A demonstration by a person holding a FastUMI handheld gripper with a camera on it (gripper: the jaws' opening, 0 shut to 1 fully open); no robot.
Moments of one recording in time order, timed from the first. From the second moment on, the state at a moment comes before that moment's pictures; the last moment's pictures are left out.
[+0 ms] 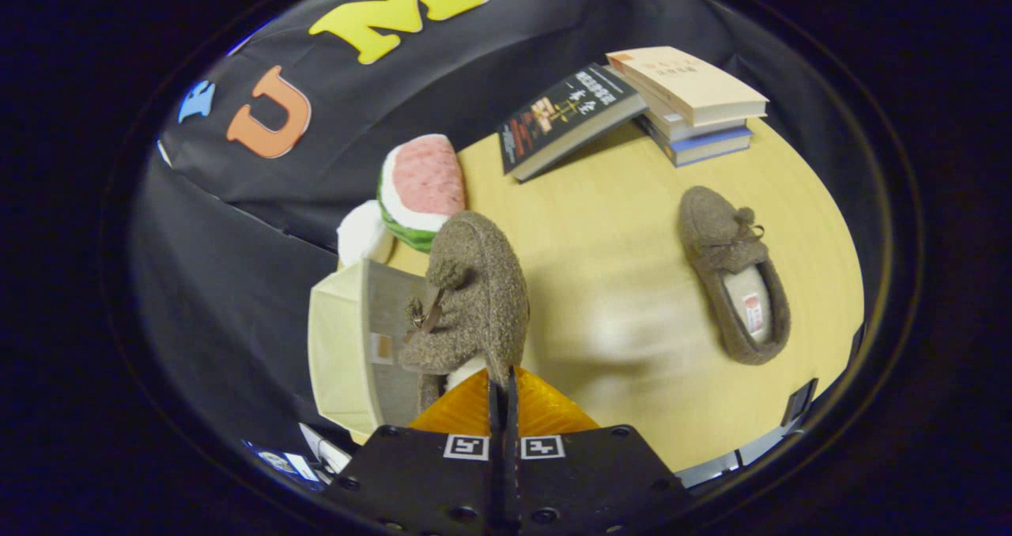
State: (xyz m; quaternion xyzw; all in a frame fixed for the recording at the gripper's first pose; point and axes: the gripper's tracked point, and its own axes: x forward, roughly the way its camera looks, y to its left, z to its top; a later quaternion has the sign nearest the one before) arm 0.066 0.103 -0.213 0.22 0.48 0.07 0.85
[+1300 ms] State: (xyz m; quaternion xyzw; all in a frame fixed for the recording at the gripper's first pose) arm 0.099 0.370 -0.311 0.18 0.57 0.05 0.80
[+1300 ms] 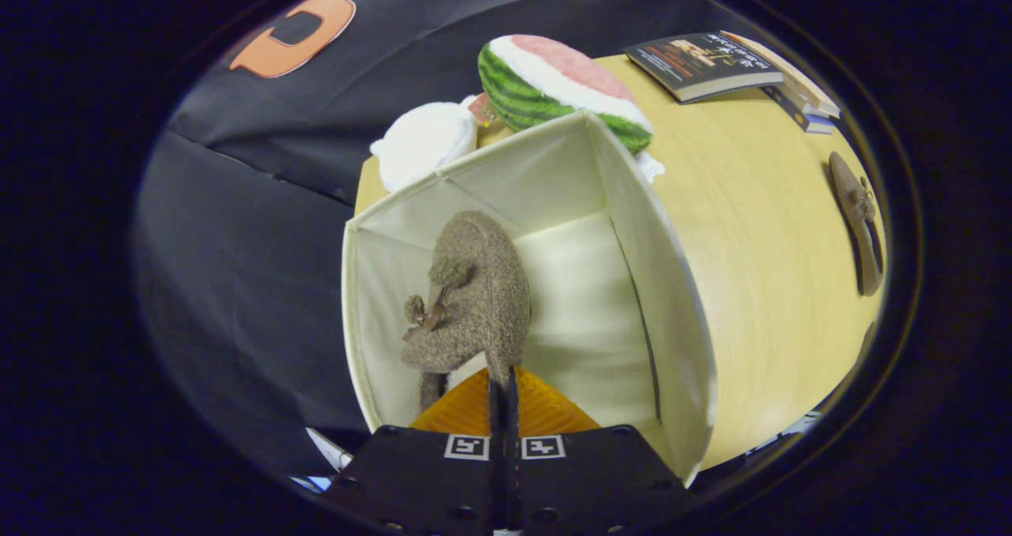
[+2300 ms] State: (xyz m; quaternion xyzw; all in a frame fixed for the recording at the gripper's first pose) arm 0.050 0.268 -0.162 0.12 0.42 0.13 0.89
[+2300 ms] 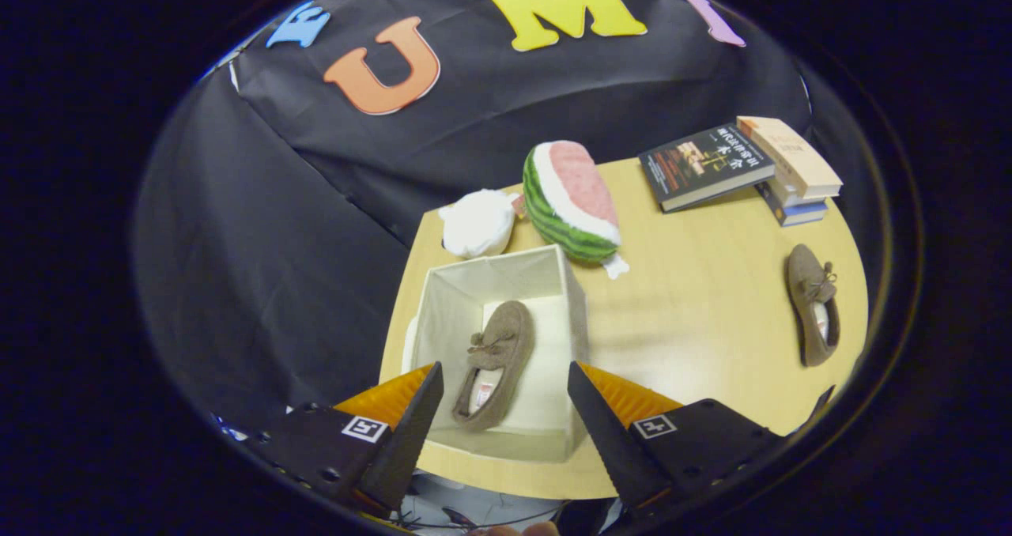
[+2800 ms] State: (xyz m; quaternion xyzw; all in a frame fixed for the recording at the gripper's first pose) arm 0.046 0.018 -0.133 0.09 0.37 0.04 0.92
